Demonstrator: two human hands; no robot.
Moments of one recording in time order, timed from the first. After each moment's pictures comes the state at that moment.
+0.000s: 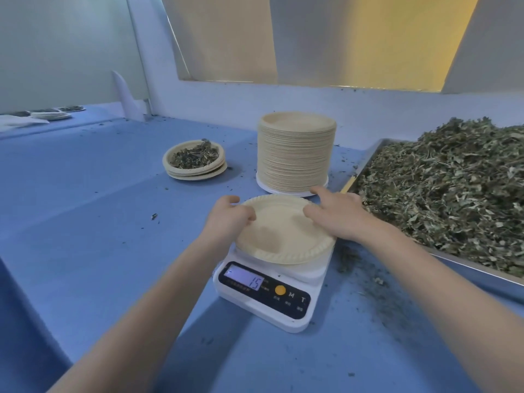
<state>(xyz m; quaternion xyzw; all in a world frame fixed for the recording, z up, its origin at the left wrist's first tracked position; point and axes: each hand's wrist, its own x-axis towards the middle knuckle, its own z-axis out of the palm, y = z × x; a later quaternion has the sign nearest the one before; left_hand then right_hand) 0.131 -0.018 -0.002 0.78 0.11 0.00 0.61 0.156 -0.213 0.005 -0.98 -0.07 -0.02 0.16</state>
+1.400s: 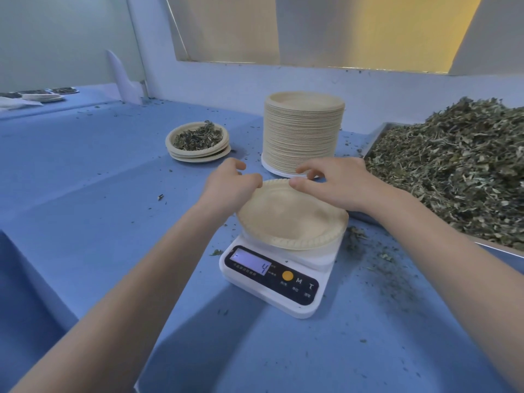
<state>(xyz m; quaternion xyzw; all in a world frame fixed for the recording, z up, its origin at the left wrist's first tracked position) 0.123 -0.004 0.021 0.85 0.04 0.05 0.53 0.141 -0.199 0.026 -0.97 -0.16 -0.11 0.15</state>
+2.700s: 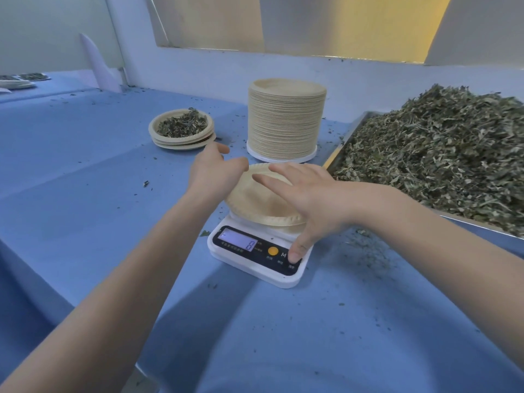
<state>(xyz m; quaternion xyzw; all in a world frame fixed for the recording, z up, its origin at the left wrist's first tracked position) 0.117 -0.007 0.013 0.83 0.05 0.12 0.55 0.073 -0.176 0.032 -0.96 -0.28 0.08 -0.06</state>
